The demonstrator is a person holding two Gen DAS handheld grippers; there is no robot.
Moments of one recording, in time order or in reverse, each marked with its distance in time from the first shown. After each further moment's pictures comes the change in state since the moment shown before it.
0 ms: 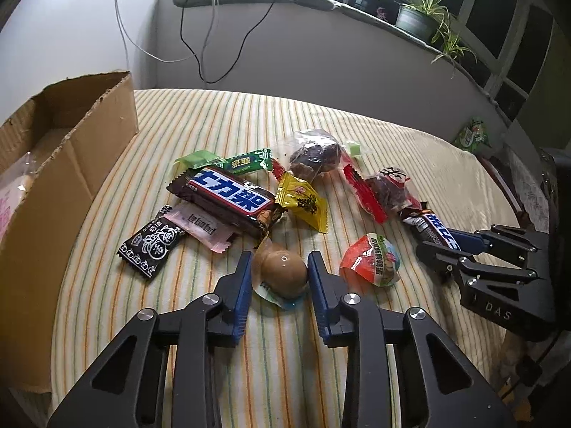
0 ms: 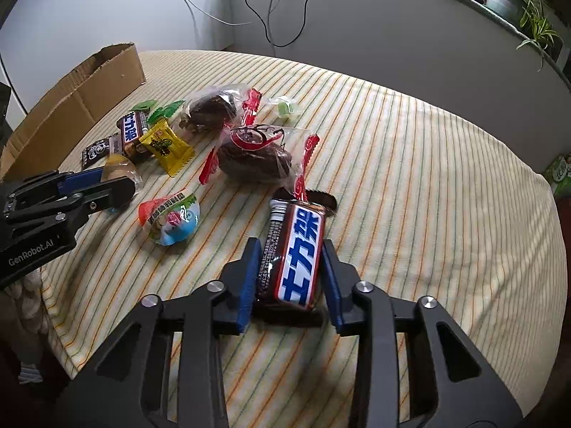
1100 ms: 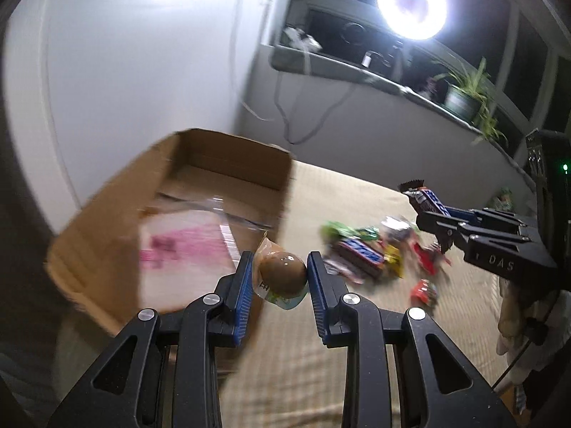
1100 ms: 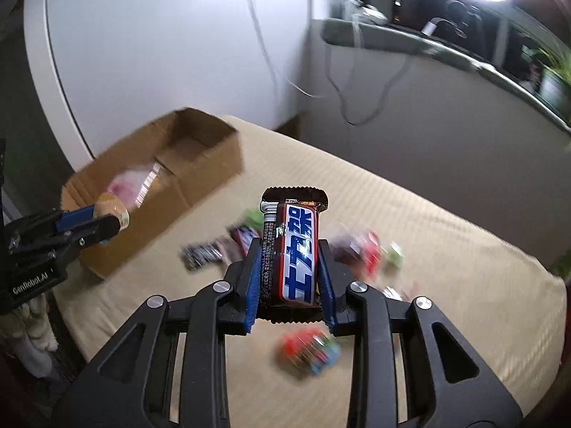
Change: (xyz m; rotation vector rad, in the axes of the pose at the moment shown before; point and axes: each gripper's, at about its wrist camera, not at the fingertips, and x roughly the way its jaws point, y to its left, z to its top) left arm -0.111 0.097 0.001 -0.148 -0.223 0.162; right arm -0.043 0.096 0.090 -0.164 -0.205 0.173
